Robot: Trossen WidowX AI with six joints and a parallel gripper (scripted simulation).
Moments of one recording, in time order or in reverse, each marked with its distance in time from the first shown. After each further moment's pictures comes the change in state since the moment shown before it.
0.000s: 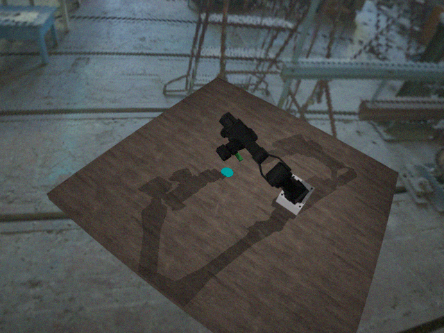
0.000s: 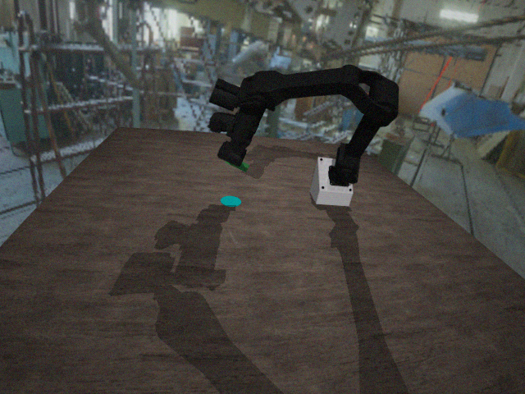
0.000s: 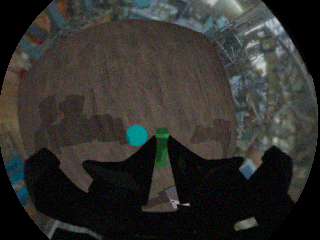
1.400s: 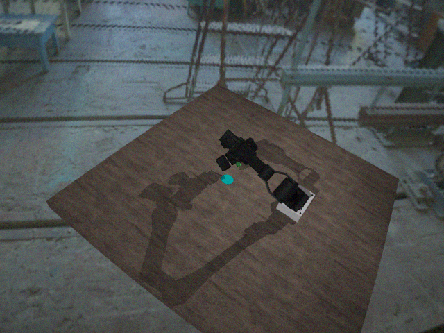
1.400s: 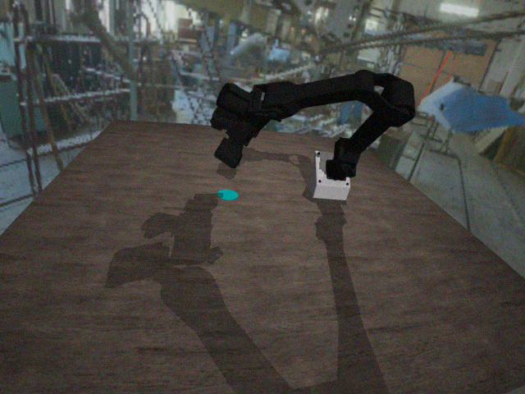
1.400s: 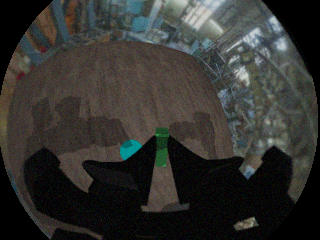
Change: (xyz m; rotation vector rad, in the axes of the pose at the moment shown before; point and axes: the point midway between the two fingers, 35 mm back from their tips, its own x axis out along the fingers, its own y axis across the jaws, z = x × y) arm 0.010 0.000 0.003 0.005 -0.247 -0.091
